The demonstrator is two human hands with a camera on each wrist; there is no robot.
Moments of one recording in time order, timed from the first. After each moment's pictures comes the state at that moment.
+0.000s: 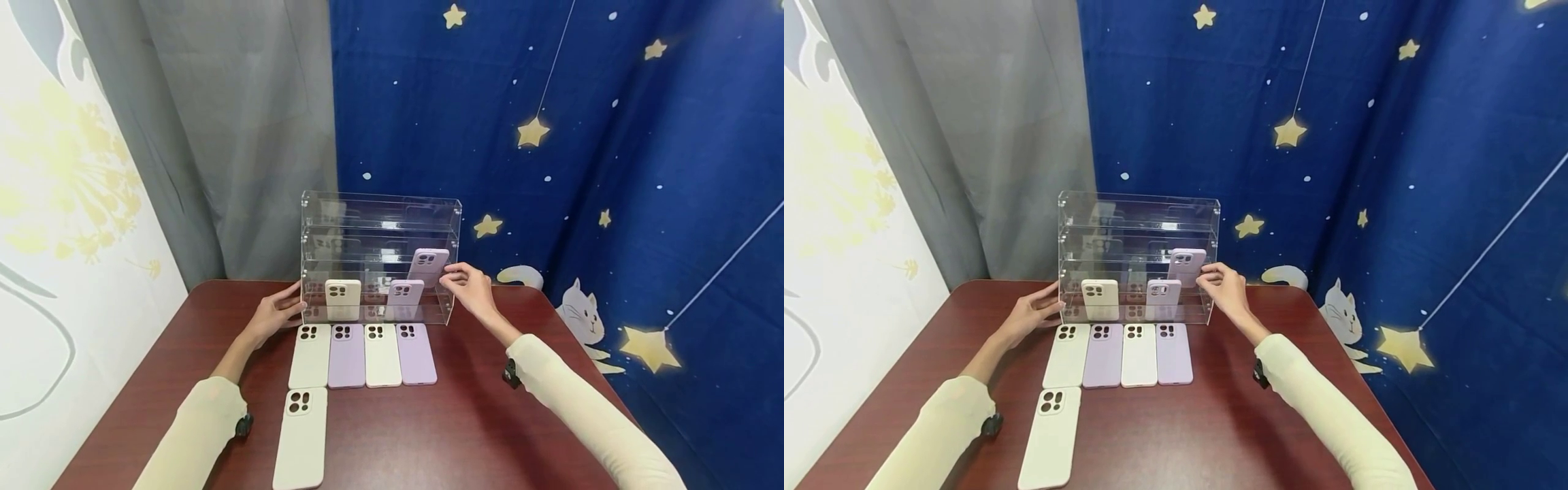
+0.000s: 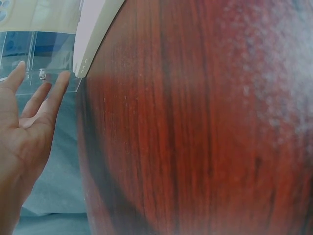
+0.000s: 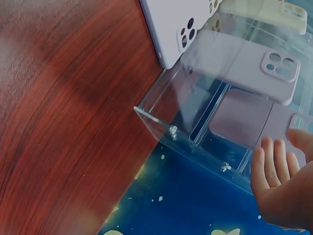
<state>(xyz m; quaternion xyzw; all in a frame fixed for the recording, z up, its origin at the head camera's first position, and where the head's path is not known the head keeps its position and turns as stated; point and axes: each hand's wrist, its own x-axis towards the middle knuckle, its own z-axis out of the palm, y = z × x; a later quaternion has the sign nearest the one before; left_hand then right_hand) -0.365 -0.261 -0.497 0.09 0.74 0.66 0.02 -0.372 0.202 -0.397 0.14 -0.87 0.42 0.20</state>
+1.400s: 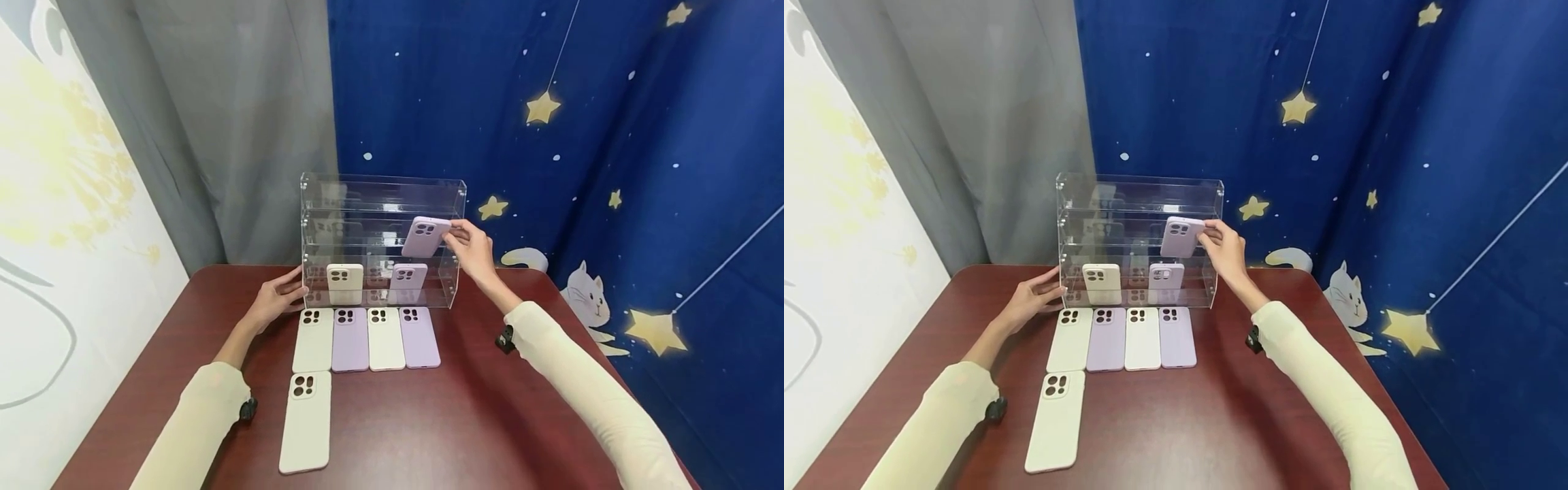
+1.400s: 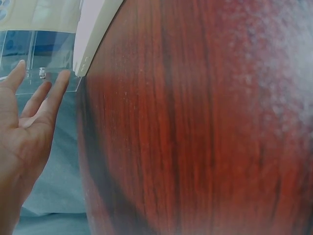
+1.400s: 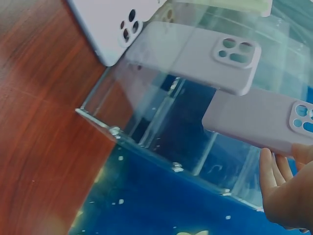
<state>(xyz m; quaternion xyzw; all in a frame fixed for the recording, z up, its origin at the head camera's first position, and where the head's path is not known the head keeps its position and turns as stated) -0.369 -0.262 -0.494 0.08 0.74 0.67 0.02 -0.389 0.181 -0.351 0.15 -0.82 0.51 0.22</state>
